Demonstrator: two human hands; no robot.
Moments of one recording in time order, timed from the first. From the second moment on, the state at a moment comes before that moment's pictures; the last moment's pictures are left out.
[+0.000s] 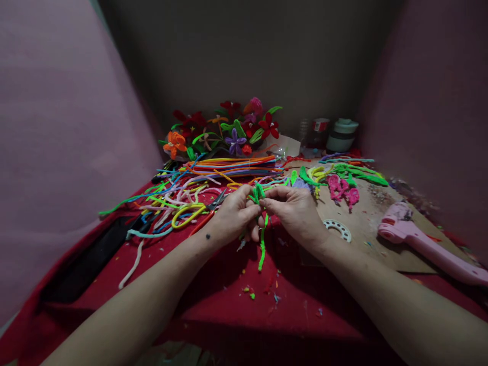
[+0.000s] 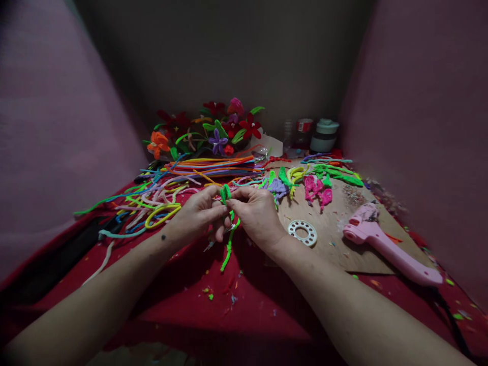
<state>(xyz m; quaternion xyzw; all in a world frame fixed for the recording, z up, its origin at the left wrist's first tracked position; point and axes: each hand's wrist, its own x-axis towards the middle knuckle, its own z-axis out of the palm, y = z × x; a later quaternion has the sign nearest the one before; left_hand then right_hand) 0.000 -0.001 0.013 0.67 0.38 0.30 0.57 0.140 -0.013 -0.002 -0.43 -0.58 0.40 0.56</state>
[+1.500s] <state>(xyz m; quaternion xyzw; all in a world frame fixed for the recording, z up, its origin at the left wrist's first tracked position) -0.001 0.000 0.012 0.72 0.43 0.26 0.47 0.143 -0.006 -0.003 -0.45 -0.51 0.45 0.58</state>
